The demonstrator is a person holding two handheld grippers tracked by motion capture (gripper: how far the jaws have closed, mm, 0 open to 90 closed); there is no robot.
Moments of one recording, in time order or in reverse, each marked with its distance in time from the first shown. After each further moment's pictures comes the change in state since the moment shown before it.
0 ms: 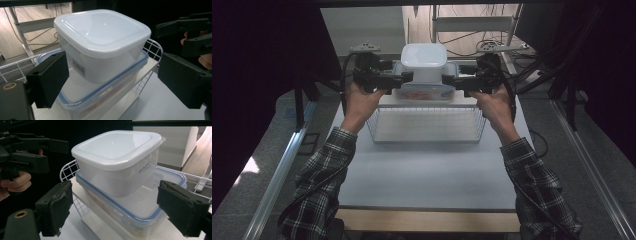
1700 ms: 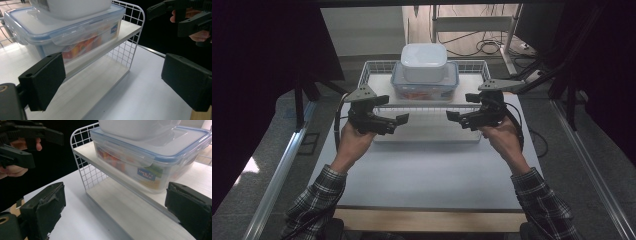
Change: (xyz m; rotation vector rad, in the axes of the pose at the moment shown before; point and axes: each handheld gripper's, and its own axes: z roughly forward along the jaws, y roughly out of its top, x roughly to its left) left arm -0.029 -0.084 -0.025 0.027 -0.065 0.088; right arm 0.016 -0.067 -0.022 0.070 0.036 -0.100
